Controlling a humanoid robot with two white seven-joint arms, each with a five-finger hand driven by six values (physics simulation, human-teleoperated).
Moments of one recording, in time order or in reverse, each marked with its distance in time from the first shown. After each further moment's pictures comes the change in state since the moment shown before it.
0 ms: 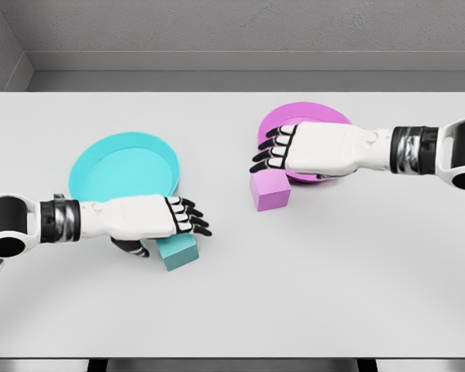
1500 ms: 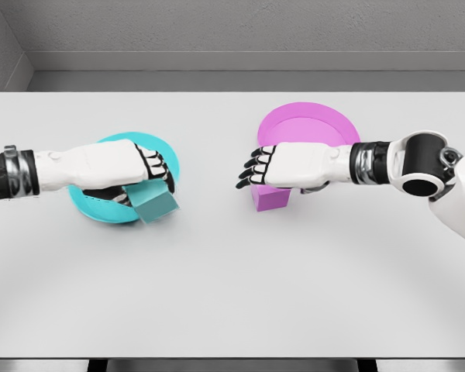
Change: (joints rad) left arm -0.124 0.070 0.095 0.056 0.143 0.000 -0.001; right arm -0.008 0.128 0.093 0.157 0.115 0.000 0.000
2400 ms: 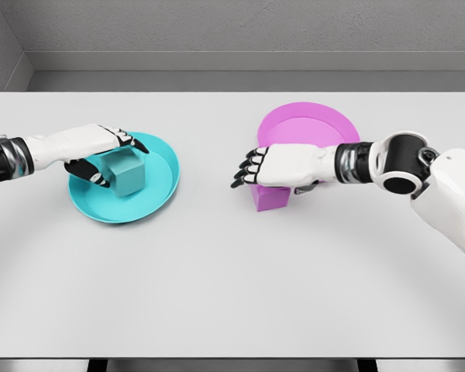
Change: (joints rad) left arm -0.049 -0.159 0.070 0.447 -0.073 0.000 0.001; right arm -0.012 0.074 0.016 0.097 0.053 0.000 0.000
